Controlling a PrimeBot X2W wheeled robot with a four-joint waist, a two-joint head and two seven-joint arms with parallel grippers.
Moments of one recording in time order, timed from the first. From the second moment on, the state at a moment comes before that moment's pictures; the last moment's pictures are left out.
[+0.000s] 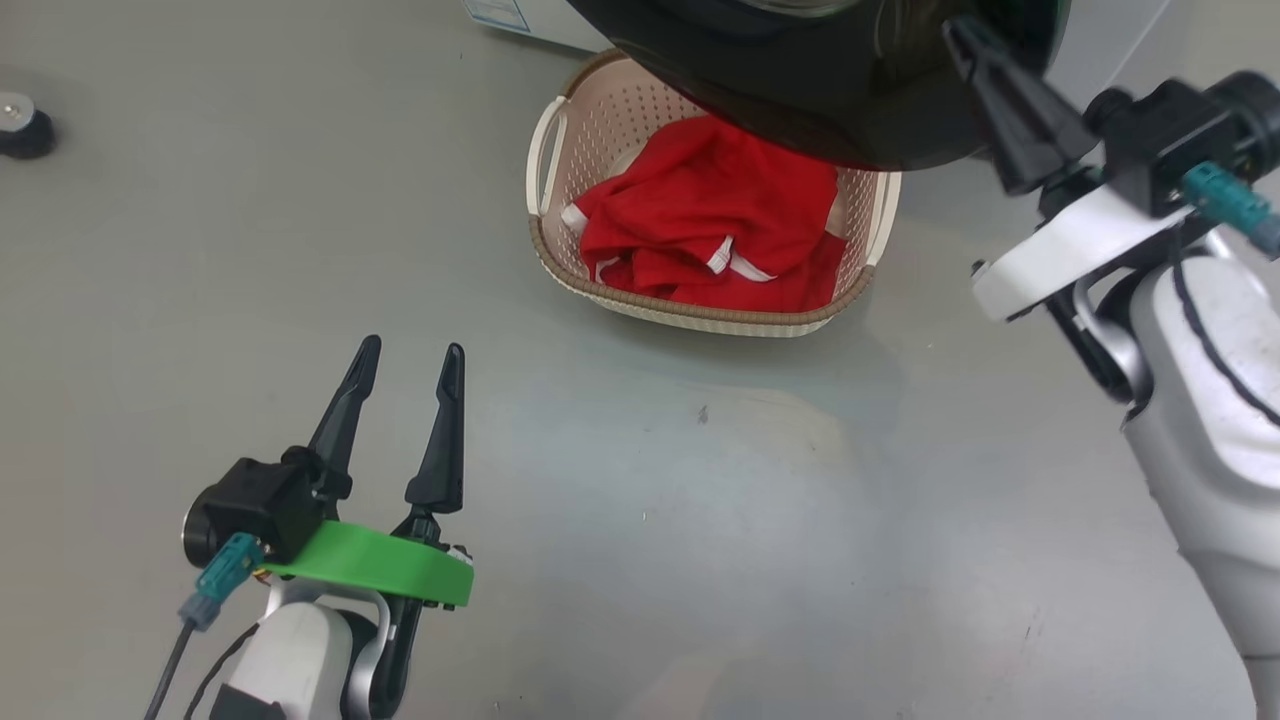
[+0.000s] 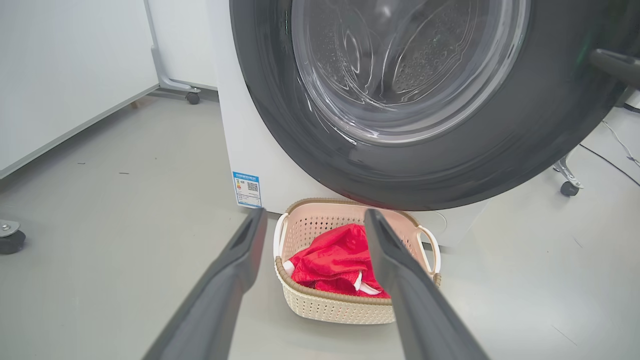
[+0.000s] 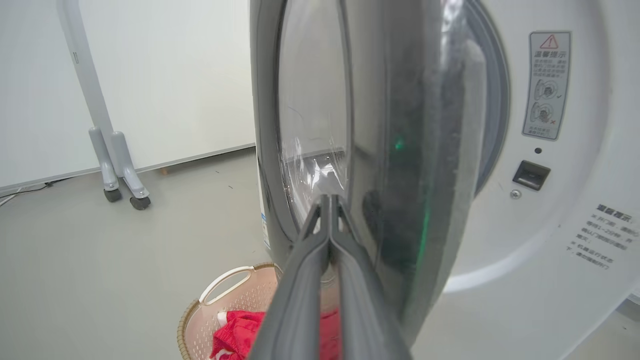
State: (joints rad) left arm -0.21 0.04 -0.27 0.14 -0.43 -0.09 -0.25; right arm -0.69 -0.32 0.43 0.24 0.30 0.12 -0.13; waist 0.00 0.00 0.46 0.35
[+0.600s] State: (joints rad) left arm -0.28 0.03 -0.27 0.13 -0.43 -0.09 -0.25; right arm -0.86 -0.34 0.33 0.30 0.32 0.11 -0.14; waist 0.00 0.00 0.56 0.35
